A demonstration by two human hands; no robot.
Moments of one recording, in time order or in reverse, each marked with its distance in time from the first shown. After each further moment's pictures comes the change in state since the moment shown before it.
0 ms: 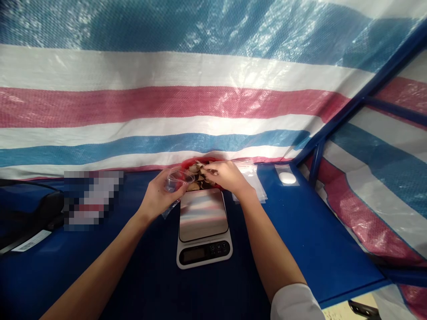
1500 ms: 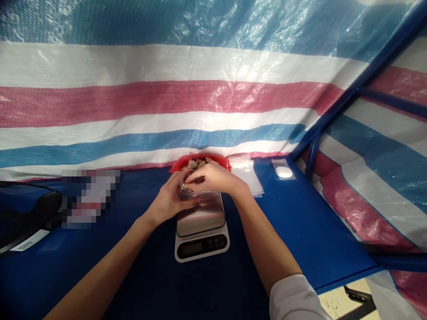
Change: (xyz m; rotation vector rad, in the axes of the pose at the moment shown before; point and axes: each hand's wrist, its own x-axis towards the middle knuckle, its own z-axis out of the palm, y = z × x) left_hand -0.014 0.006 0.019 -0.058 -0.252 0.048; right_hand -0.003 -0.048 -0.017 0.179 -0.307 -0.071
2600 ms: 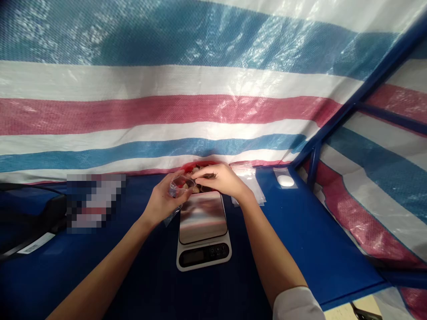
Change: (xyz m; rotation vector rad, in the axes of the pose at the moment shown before) left_hand 0.006 0.006 -0.018 -0.005 0.221 -0.071; right_hand -0.002 0.022 -0.001 0.390 0.231 0.010
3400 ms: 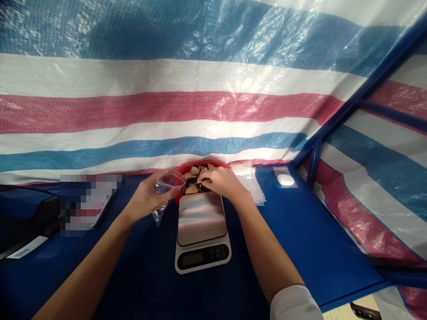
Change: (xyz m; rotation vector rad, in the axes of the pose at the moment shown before) left_hand 0.011 -0.008 -0.031 -0.096 -0.124 -0.120; right_hand 0.006 0.012 0.004 -0.810 -0.086 0.067
